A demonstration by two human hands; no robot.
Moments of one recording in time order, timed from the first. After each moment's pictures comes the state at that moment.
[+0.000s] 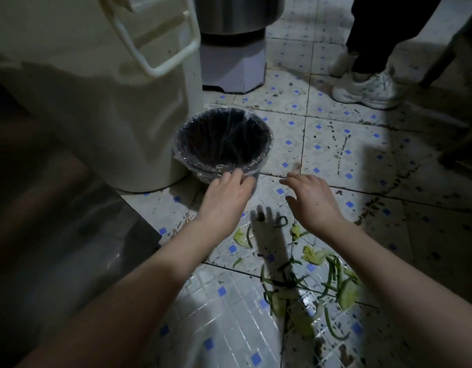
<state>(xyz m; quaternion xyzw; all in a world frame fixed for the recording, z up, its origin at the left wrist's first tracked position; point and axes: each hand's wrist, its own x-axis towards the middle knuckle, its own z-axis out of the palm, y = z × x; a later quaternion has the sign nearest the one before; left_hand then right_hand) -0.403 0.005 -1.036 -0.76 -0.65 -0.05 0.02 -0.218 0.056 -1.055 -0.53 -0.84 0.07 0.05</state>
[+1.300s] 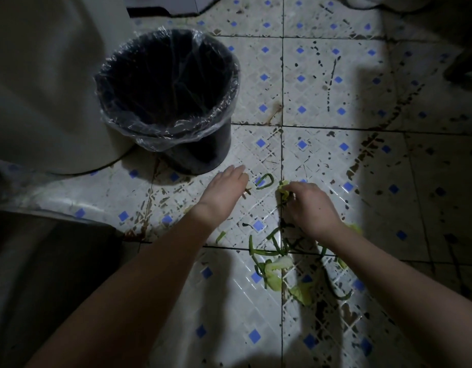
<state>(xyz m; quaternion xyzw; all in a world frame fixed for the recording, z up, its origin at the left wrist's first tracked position) -0.373 0.045 -1.176 -0.82 -0.55 0.08 -0.13 -0.173 0.021 -1.168 -0.62 -0.75 0.24 0.04</state>
